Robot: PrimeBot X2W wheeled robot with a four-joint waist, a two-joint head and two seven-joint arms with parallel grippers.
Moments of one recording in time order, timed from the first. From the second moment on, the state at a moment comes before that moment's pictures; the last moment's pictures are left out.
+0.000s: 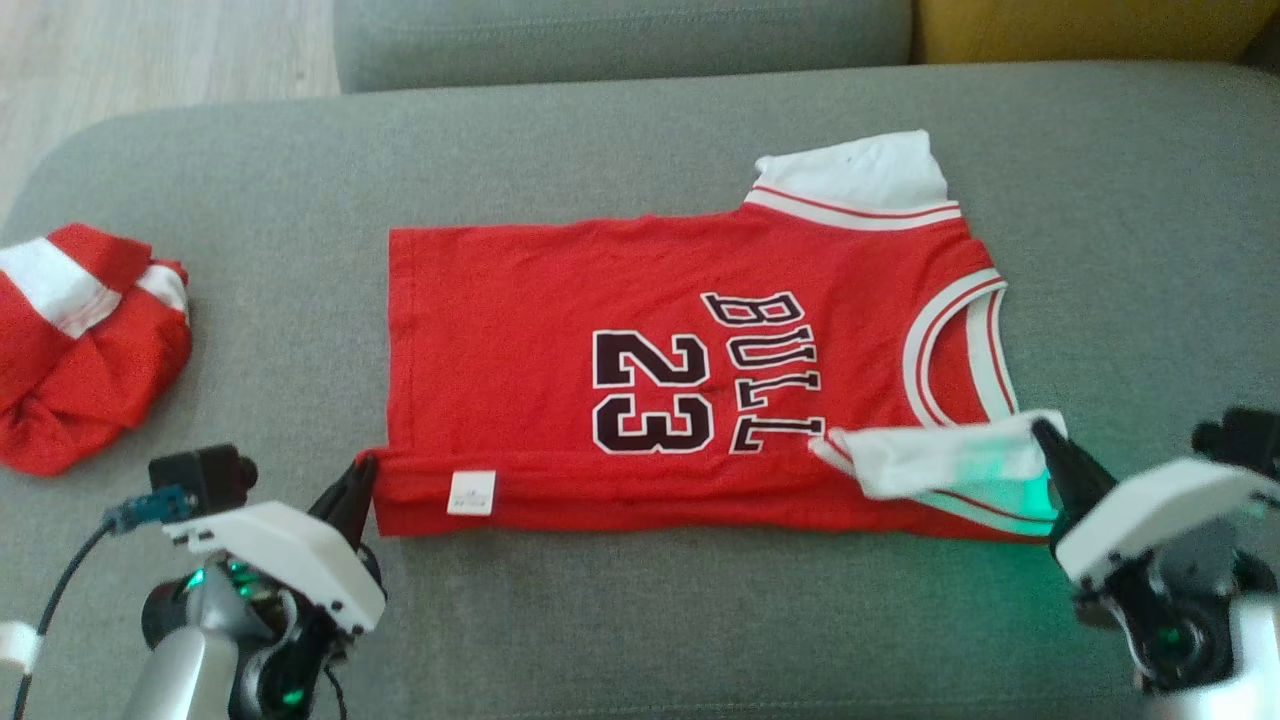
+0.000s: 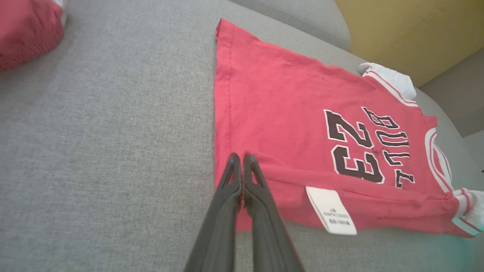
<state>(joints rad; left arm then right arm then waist) -0.05 0.19 -0.15 0.16 -0.58 0.01 0.26 -0.04 -0.04 -0.18 0.09 0.57 0.12 0.54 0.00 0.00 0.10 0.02</state>
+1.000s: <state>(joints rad) -0.10 0.16 -0.18 0.14 -0.36 0.07 -0.19 -0.12 -0.15 0.02 0.04 0.32 0.12 -0.07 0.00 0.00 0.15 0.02</state>
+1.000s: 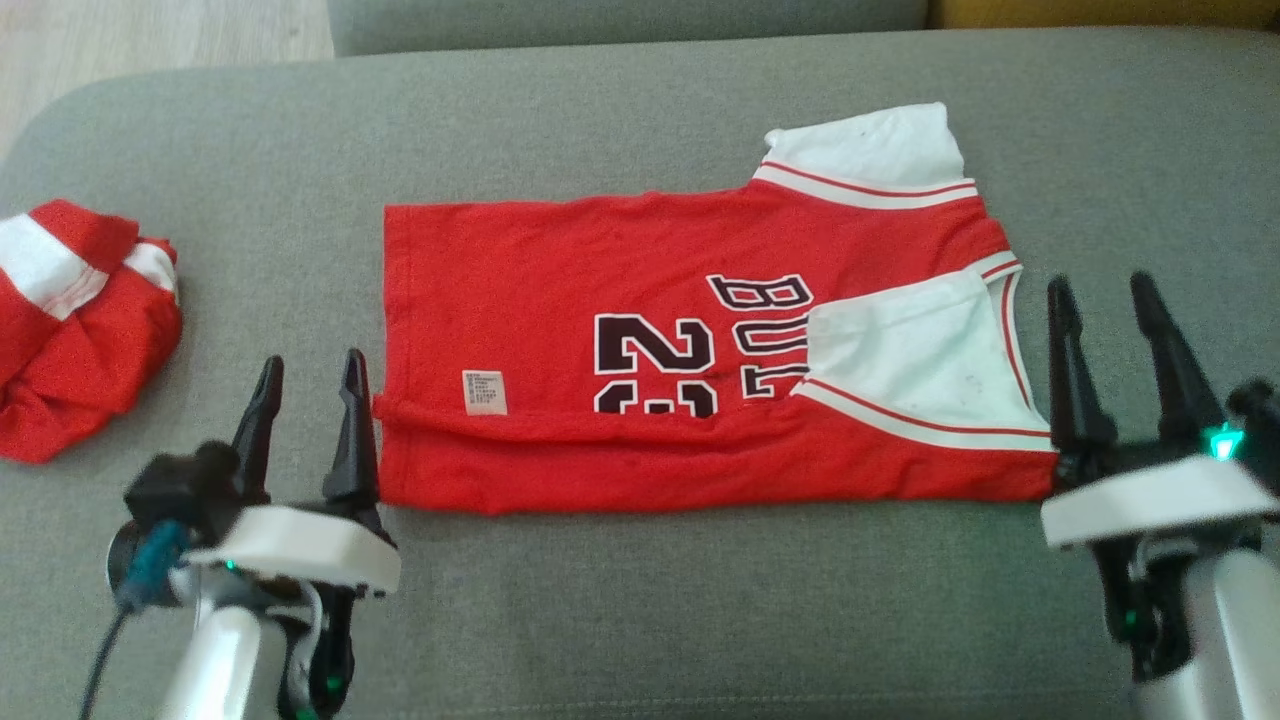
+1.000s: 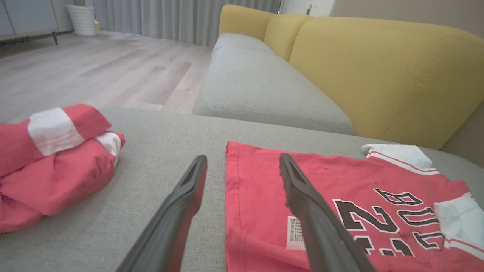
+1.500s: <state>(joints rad) 0.04 0.17 -0.22 0.10 -0.27 0.13 -0.24 0.09 -0.10 0.00 -0.06 0.21 0.12 -0.07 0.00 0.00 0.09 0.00</state>
